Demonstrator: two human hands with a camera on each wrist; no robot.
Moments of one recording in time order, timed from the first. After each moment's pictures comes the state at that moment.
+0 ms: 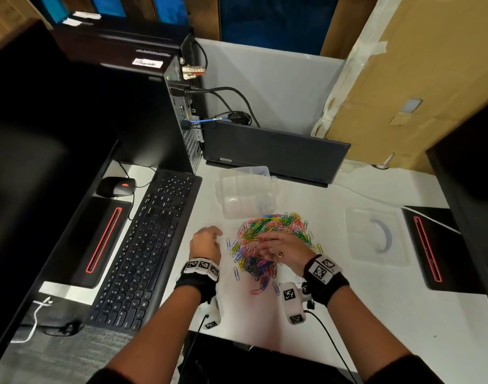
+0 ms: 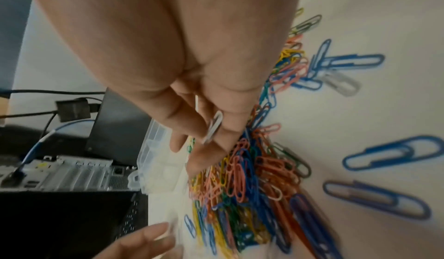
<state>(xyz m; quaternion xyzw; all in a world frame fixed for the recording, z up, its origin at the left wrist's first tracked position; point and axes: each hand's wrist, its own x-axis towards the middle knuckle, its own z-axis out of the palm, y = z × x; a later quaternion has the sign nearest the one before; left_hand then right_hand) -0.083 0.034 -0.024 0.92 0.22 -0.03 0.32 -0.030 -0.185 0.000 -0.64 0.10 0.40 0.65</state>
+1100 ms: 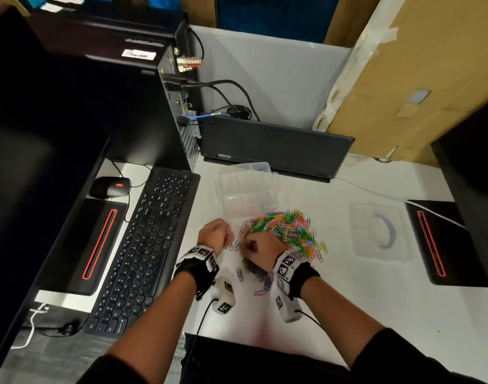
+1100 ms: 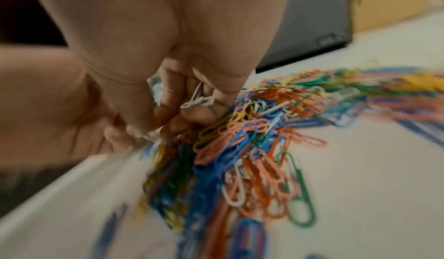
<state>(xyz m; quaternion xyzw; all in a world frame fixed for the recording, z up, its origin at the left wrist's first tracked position) -0.051 0.033 -0.025 0.72 0.28 -0.09 0.63 -0.029 -0.129 -0.022 -0.89 -0.20 0.25 0.31</state>
